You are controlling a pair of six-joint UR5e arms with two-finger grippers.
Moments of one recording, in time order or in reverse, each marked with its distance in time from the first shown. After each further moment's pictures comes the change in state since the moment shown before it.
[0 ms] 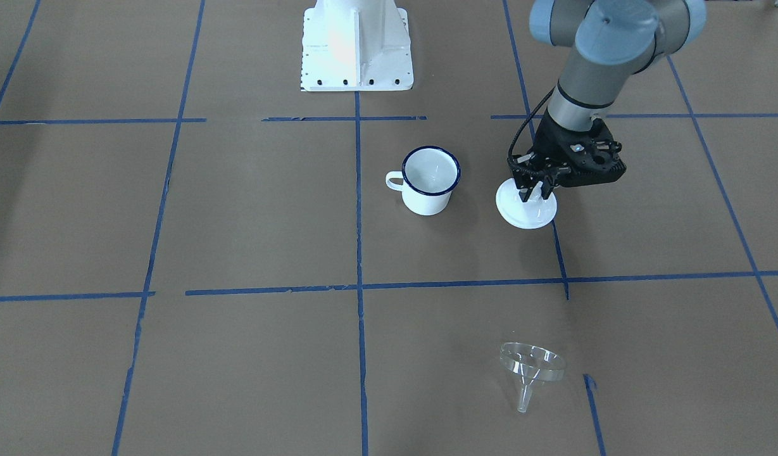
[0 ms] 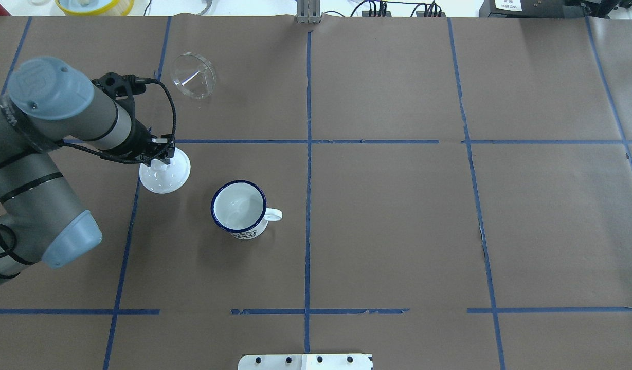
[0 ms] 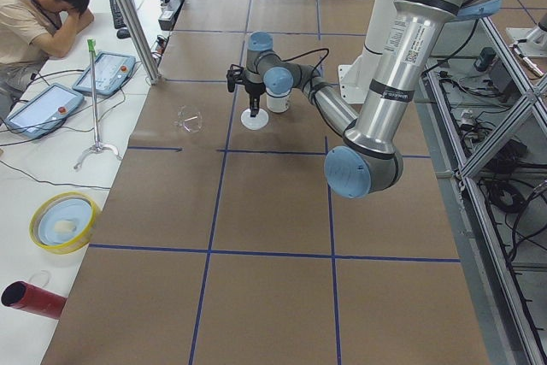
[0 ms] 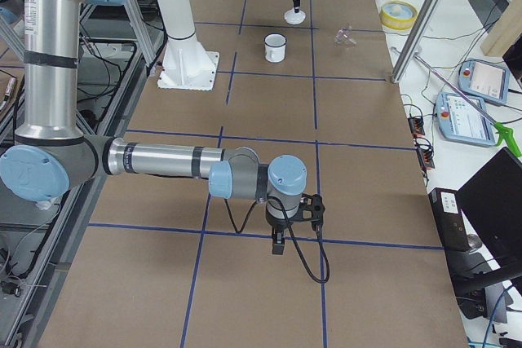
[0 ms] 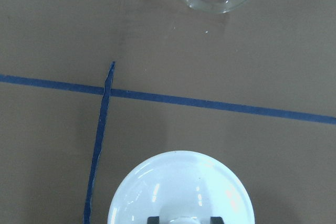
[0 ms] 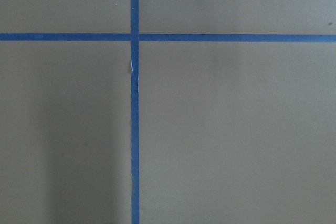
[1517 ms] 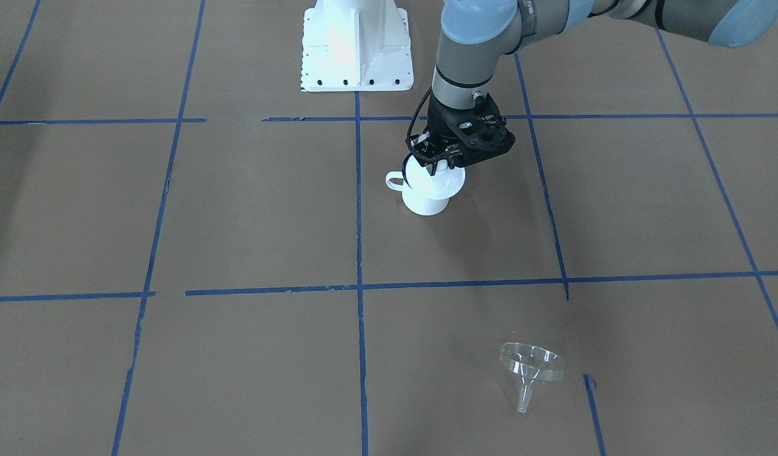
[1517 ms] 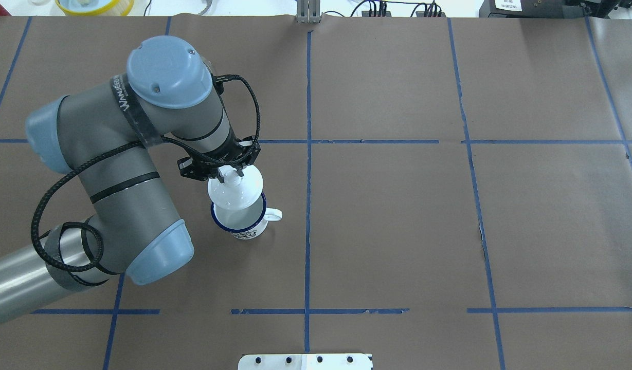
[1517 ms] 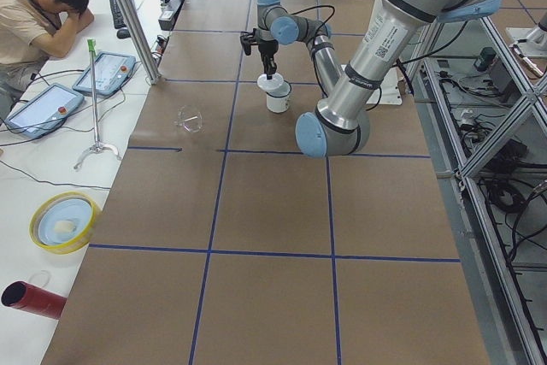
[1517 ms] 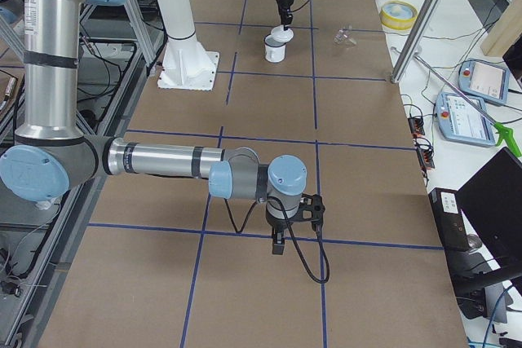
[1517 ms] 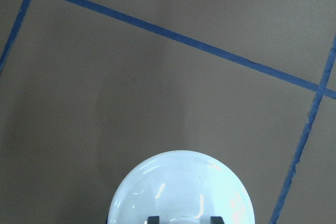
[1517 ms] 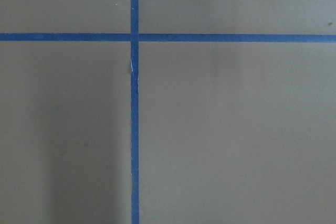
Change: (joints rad) left arm 0.182 -0.228 0.109 0.114 0.005 -0.346; right arm 0.000 0.000 0.000 0.000 0.000 0.000
